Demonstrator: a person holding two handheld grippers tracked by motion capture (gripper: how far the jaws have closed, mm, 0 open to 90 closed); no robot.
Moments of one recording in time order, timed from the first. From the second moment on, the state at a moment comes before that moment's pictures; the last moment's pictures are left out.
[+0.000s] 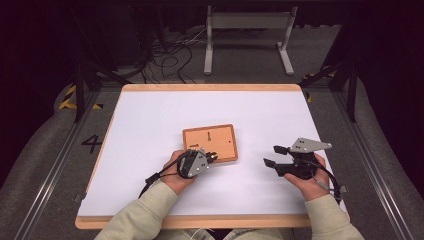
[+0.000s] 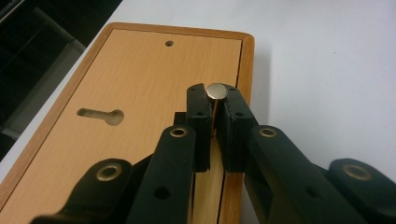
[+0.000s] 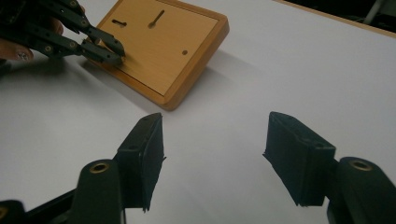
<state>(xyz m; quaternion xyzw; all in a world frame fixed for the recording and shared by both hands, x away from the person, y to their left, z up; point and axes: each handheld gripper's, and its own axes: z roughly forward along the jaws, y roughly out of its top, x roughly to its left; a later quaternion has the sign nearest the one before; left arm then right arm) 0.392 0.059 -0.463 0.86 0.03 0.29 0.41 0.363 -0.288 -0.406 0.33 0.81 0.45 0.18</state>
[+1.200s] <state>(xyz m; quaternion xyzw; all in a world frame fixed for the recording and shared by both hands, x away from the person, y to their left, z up) 0.384 0.057 -0.466 0.86 0.02 0.31 0.40 0.486 -0.188 -0.409 0.35 0.85 0.39 0.02</state>
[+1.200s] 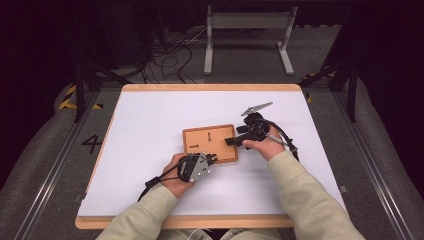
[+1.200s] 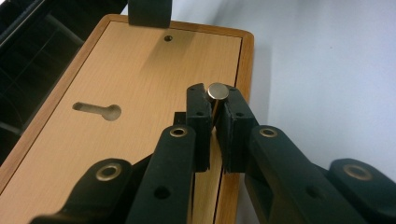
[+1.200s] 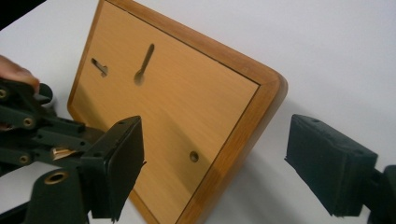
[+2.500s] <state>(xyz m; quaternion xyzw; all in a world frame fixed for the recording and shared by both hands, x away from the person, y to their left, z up) 0.380 0.079 -0.452 0.87 0.10 0.22 0.43 0.501 -0.164 -0.434 0.33 0.85 0.40 -0.07</state>
